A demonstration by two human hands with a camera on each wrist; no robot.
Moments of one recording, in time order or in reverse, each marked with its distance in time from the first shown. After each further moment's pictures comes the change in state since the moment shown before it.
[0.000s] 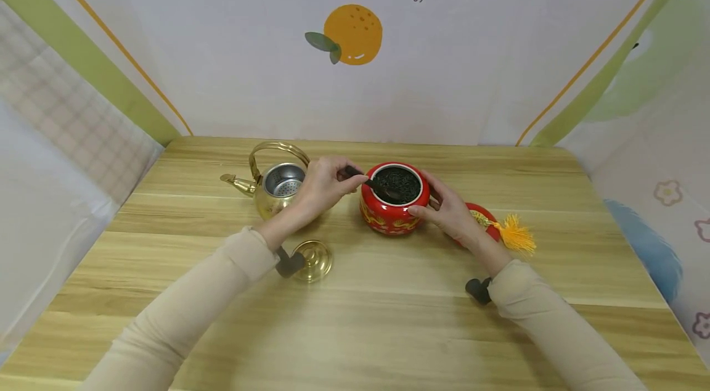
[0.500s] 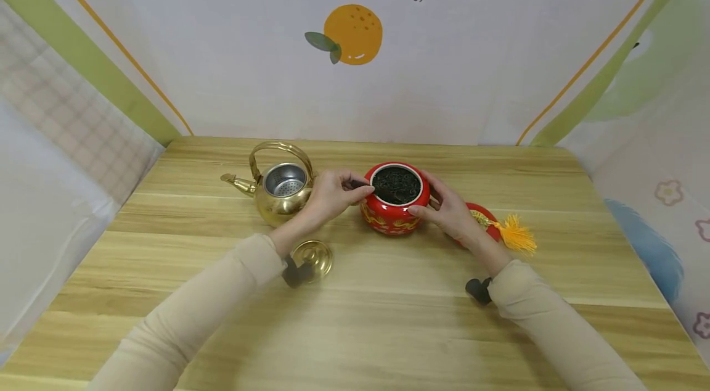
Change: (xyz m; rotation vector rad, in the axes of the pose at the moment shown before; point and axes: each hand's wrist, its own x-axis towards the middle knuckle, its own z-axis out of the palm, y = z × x) left_hand -0.006 -0.007 0.023 -0.227 -0.044 -0.180; right_hand -0.001 -0.001 0.000 0.004 -0.002 0.011
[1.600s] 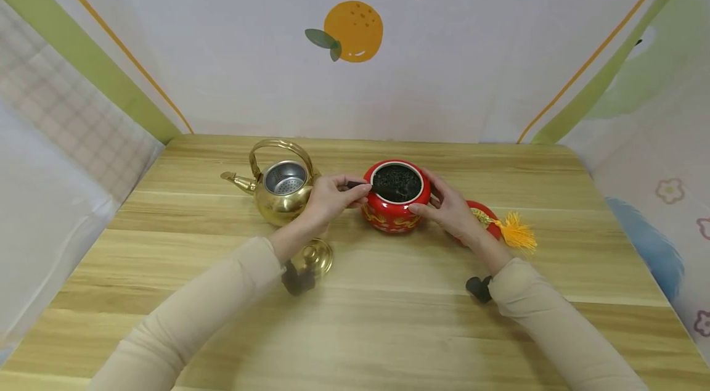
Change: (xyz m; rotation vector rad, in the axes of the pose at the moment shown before) left_hand -0.006 -0.006 0.007 -0.391 0.023 -0.275; right_hand -0.001 -0.002 0.001 0.005 0.002 0.005
